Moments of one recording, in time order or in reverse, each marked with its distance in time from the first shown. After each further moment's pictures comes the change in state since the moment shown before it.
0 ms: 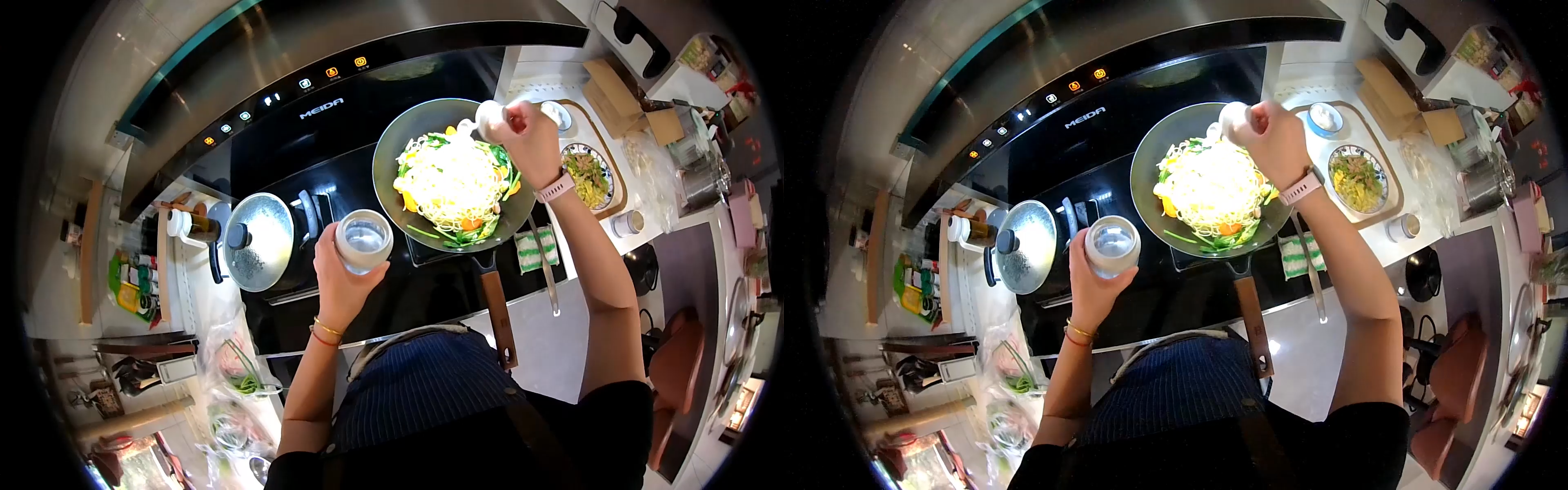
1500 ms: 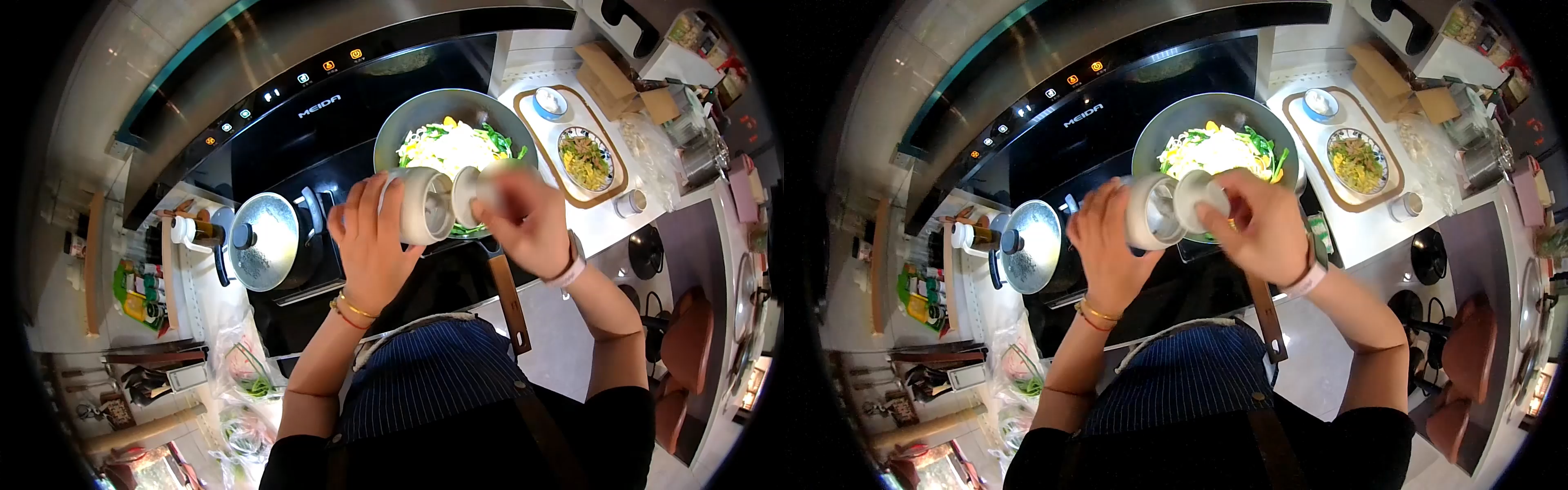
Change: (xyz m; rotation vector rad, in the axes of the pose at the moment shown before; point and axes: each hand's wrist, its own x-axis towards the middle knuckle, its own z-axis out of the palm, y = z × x) left_hand 0.029 0.070 0.000 0.413 0.100 0.493; right_hand -0.106 -0.091 -0.026 0.389 -0.154 -0.036
